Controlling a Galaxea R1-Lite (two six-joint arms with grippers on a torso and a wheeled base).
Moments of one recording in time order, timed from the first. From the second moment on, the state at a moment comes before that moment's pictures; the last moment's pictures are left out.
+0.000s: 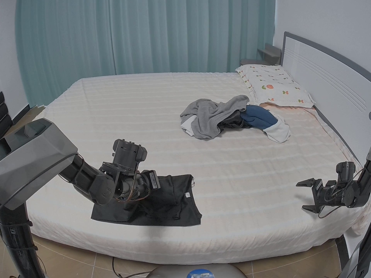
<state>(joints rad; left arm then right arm) -0.45 2.14 -1.01 -0.40 0.10 -0.59 -0.27 2.12 -0.49 -0.84 0.54 0.87</state>
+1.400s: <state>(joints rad) -0.37 2.17 -0.95 -0.63 -0.03 -0.84 -0.27 2.12 -0.49 -0.84 0.54 0.85</state>
